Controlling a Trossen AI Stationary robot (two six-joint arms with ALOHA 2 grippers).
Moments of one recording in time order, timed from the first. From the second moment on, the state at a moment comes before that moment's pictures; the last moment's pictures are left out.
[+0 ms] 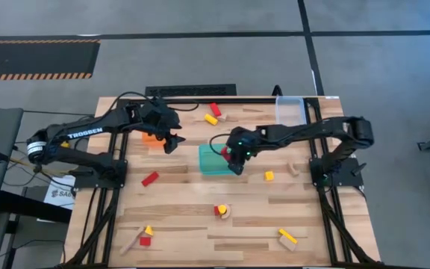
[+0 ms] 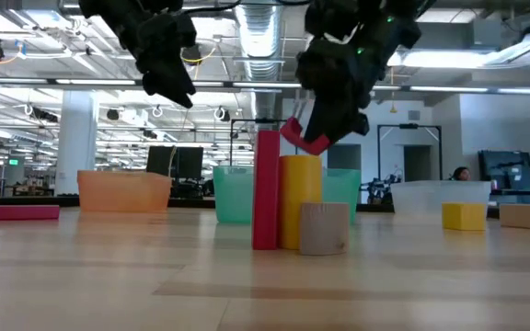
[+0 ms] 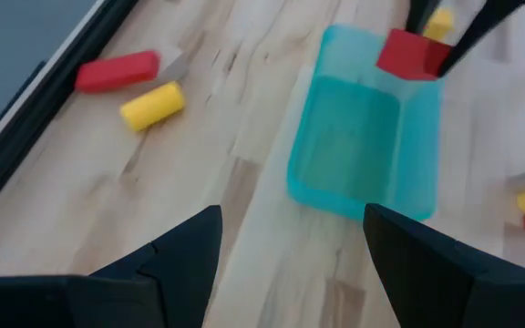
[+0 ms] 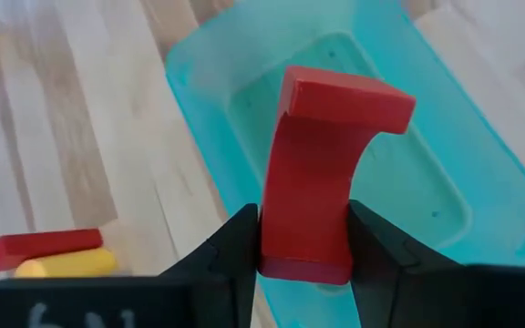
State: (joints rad) left arm 0.40 1.16 0.96 -0.62 0.12 -0.01; right arm -0.11 1.65 1.12 -0.42 -0.11 0.41
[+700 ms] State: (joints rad) left arm 0.38 1.16 0.96 -0.64 0.12 0.01; right arm -0.13 1.66 1.22 -0.60 -0.11 0.45
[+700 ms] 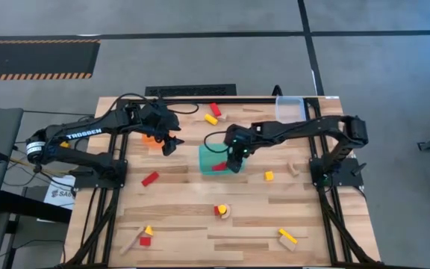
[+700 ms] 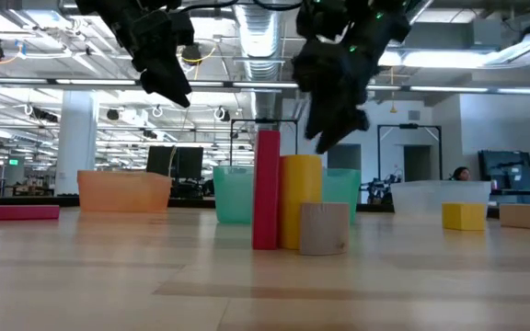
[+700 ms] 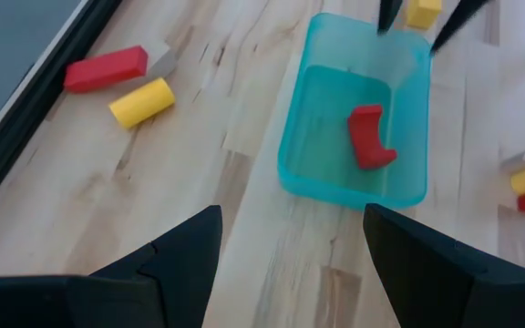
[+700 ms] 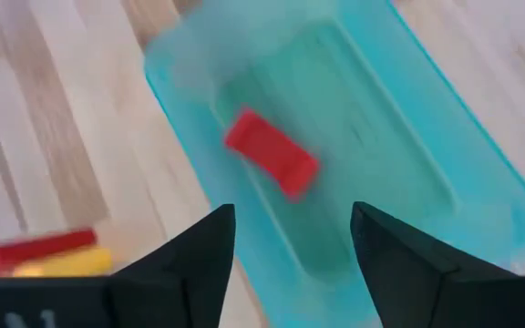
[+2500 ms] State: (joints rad) left arm 0.11 1.07 0.91 -0.65 -0.12 -0.28; right arm 0.32 1.19 0.83 -0.93 0.25 1.46
